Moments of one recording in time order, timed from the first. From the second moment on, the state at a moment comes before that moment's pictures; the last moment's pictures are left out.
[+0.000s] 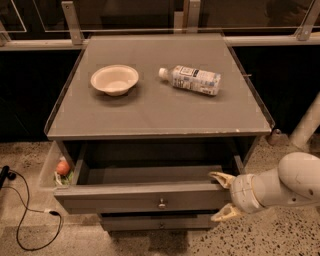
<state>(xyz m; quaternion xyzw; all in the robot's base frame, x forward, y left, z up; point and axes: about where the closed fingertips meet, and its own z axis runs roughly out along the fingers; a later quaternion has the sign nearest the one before) 0.414 -0.183 0.622 -0.70 0.64 0.12 0.30</state>
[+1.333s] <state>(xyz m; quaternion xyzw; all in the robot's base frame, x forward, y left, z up) 0.416 -0.183 0.637 -0.70 0.64 0.12 0.30</state>
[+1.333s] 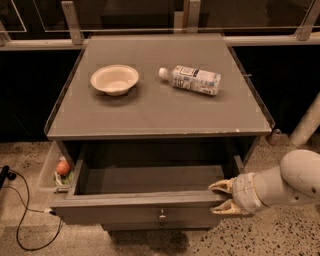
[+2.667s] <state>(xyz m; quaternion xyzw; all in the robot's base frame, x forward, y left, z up) 0.312 -0.228 0.634 -0.67 0.65 0.16 0.32</state>
